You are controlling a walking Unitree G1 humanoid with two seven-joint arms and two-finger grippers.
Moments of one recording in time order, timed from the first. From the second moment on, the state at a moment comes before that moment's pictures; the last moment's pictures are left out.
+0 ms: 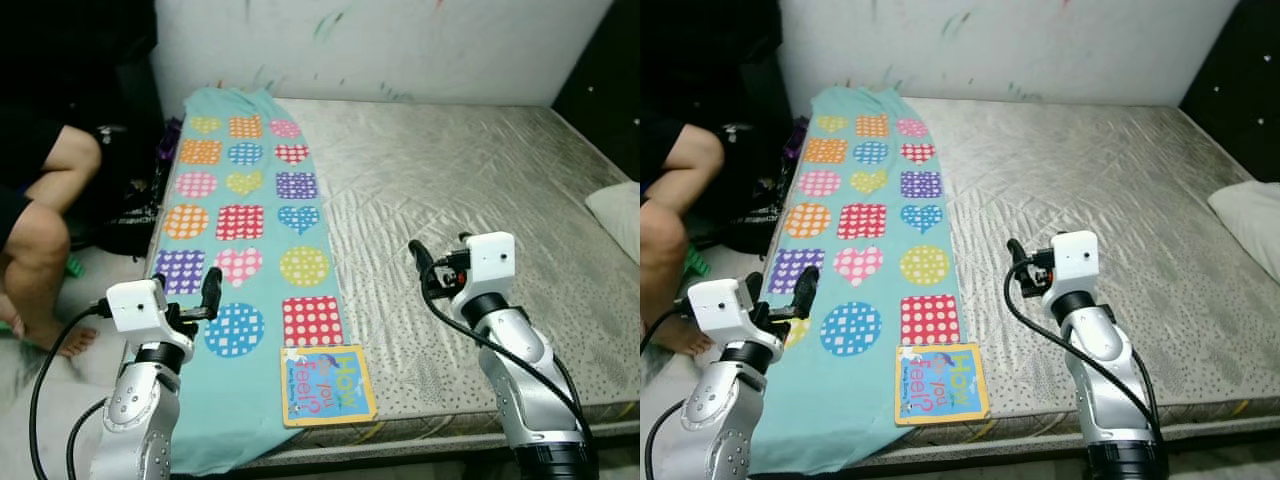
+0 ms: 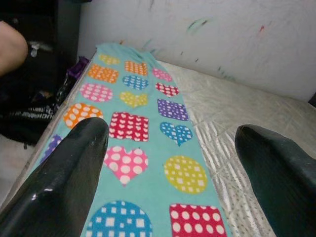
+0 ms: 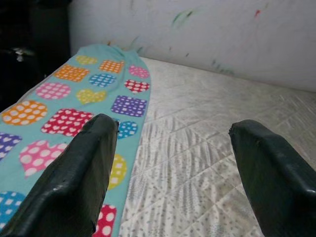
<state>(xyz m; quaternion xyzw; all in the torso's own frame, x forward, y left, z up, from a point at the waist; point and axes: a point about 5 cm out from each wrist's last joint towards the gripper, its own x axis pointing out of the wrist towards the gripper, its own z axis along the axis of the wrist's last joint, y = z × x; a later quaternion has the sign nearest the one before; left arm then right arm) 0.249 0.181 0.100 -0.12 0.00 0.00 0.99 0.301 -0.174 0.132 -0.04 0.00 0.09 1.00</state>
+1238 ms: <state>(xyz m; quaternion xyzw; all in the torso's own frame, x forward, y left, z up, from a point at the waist) 0.243 0.177 0.098 -0.13 0.01 0.00 0.99 0.297 -0.156 0.131 -0.03 0.02 0.16 0.99</state>
